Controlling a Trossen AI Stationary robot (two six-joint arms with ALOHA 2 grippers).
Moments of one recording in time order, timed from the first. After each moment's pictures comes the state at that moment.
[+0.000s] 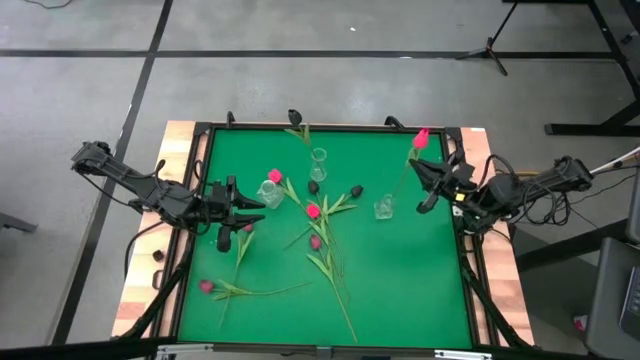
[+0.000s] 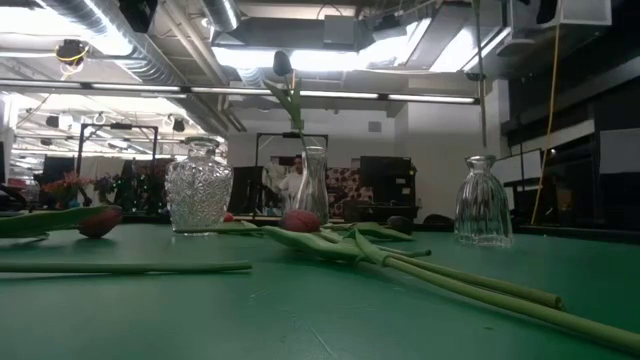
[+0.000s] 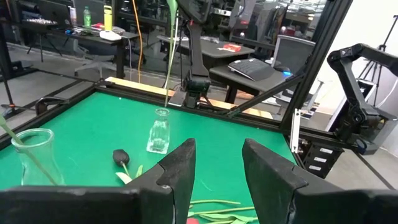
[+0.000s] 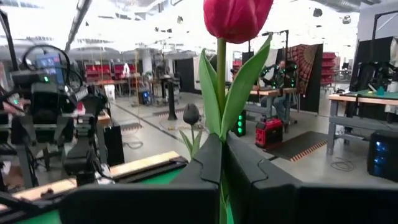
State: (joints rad) left arm -0.44 0.71 0.57 0.01 -0.53 -0.28; right arm 0.37 0.65 0.54 0.46 0.91 -0.20
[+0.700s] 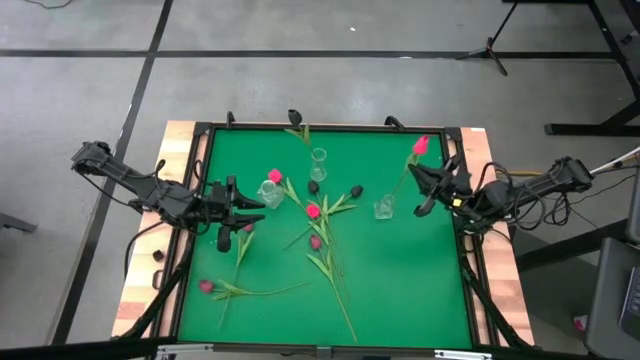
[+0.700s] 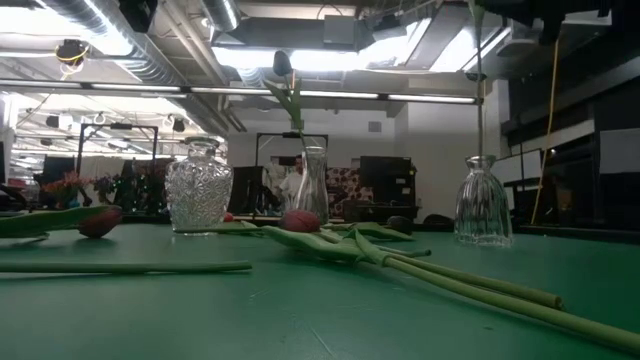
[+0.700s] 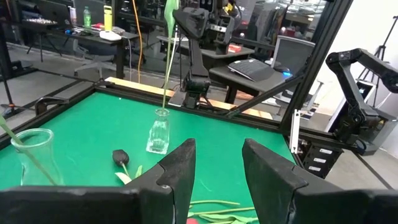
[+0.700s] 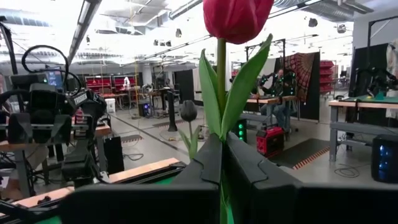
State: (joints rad) left arm -0.44 0.71 0.57 0.02 -0.53 -0.29; right arm 0.37 0.64 0.38 0.67 0.91 -0.24
